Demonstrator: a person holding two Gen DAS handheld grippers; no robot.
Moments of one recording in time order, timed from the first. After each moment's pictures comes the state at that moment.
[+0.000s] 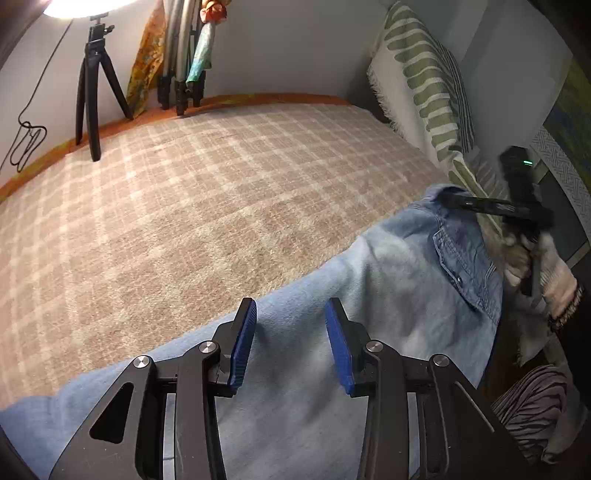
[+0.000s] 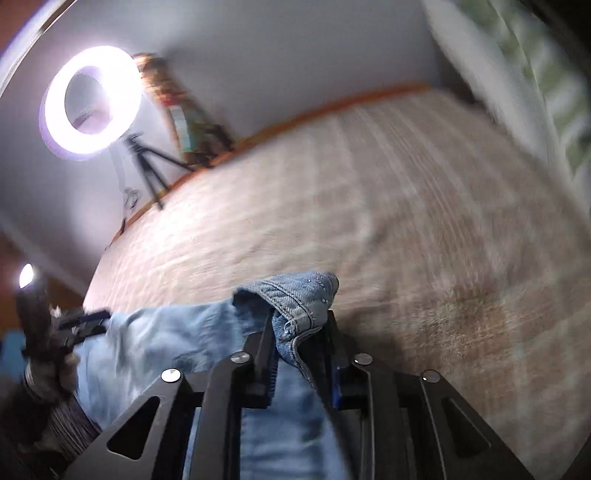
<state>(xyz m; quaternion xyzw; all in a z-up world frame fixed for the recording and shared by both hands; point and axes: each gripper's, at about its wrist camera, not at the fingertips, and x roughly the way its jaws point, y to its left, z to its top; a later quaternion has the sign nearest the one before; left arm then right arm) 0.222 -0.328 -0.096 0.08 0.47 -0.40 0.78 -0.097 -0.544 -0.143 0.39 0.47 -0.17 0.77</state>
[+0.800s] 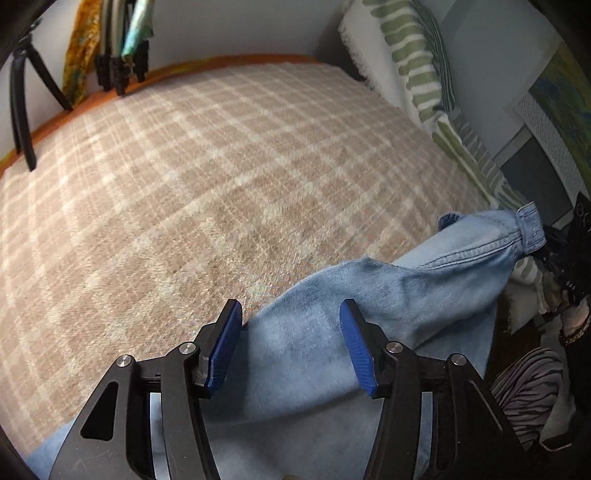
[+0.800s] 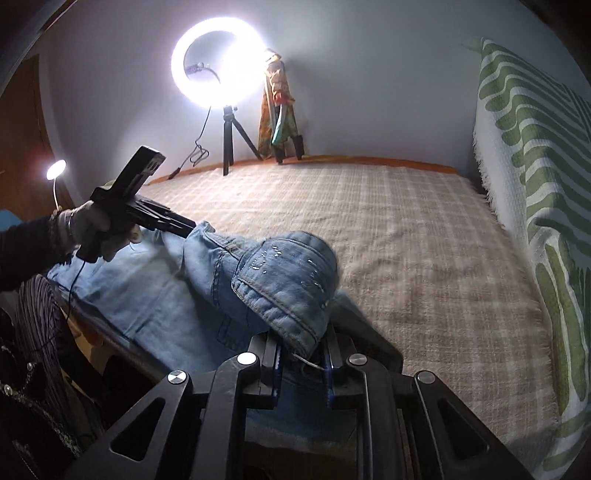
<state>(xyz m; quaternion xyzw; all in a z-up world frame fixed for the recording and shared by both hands) 0.245 -0.376 -0.124 0.14 0.52 -0.46 0.71 -0.175 -0.442 -0.055 0.23 0.47 -0.14 0.84</state>
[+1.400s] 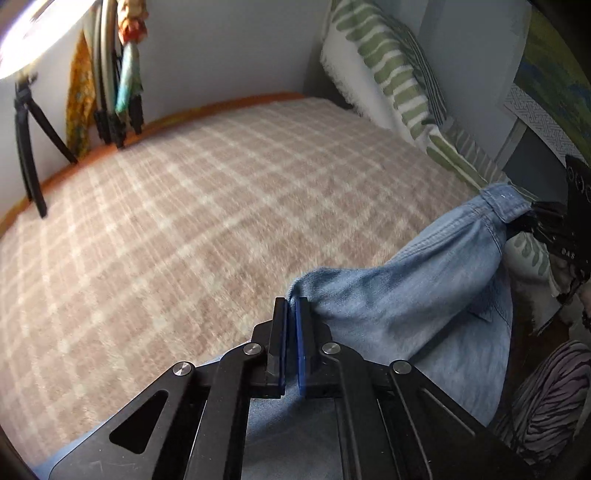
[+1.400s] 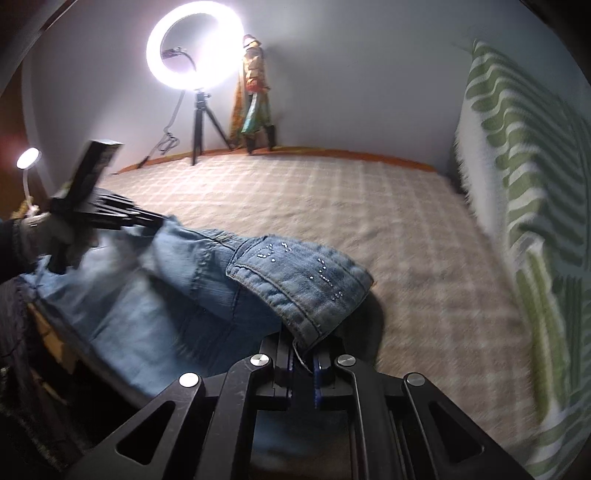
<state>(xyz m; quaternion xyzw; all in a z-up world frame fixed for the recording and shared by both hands) 0.225 -0.377 -0.107 0.15 0.41 -0.46 0.78 -0.153 -0.459 -0.066 0.19 0.50 -0.19 0.82</state>
